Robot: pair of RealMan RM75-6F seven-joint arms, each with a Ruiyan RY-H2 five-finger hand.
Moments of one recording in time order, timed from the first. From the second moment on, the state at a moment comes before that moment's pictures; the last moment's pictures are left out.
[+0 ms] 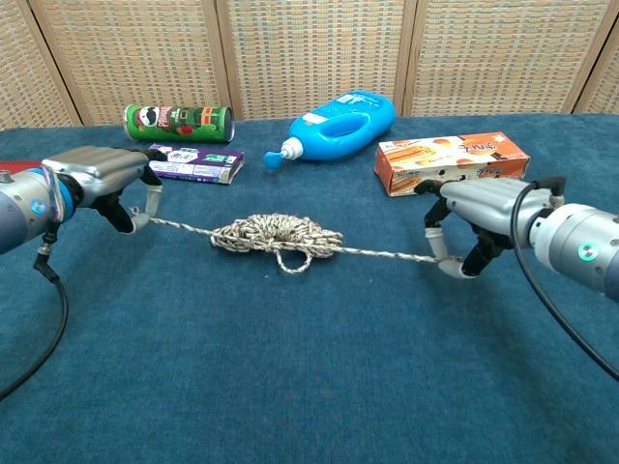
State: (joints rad) left arm -0.81 -1.64 -0.15 -1.25 0.80 1.00 0.62; right arm 0.71 -1.64 0.14 -1.47 -0.94 1.06 -0.57
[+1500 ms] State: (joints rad) left arm -0.66 -1.48 -0.17 -1.21 0.92 0.94 0.35; right arm 0.60 -1.47 0.20 -1.38 -1.01 1.09 -0.35
